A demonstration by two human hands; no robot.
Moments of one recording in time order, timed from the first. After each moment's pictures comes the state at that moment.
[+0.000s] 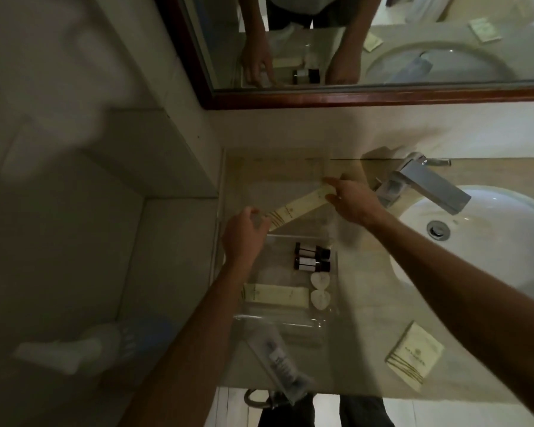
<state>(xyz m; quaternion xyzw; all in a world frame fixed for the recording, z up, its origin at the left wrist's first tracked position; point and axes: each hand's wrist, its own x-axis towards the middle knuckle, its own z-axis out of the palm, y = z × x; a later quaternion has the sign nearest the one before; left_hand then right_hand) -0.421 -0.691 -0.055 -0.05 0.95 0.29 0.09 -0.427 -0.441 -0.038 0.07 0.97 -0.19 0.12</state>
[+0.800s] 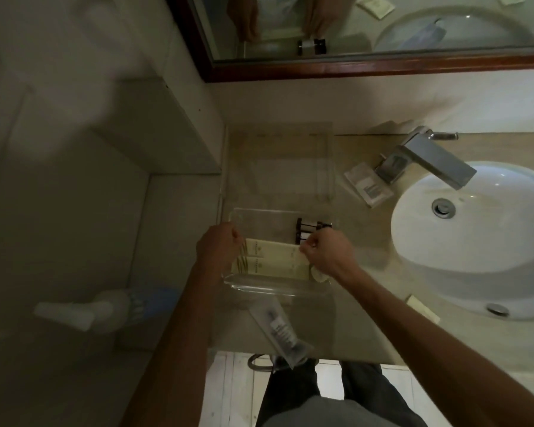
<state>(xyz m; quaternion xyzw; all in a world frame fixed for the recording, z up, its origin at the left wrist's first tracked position) -0.379 -0.761 -0.047 -0.02 0.96 0.14 0.25 -0.304 -0.531 -0.048 0.17 0.91 -0.30 0.22</state>
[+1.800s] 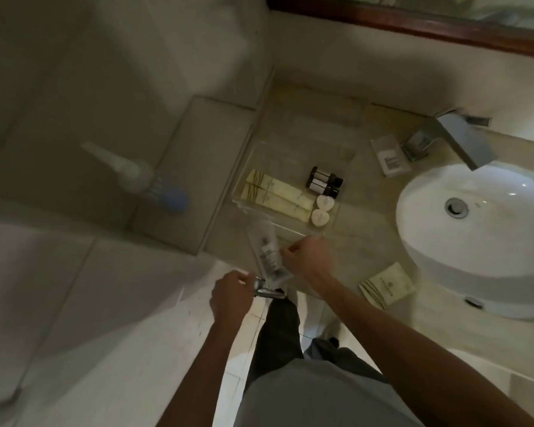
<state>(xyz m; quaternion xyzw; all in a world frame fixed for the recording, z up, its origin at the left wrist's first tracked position) -0.091 -0.741 -0.087 -0.31 0.90 0.25 0.20 -0.176 -0.573 -0.072 0.13 0.90 -0.32 0.29</state>
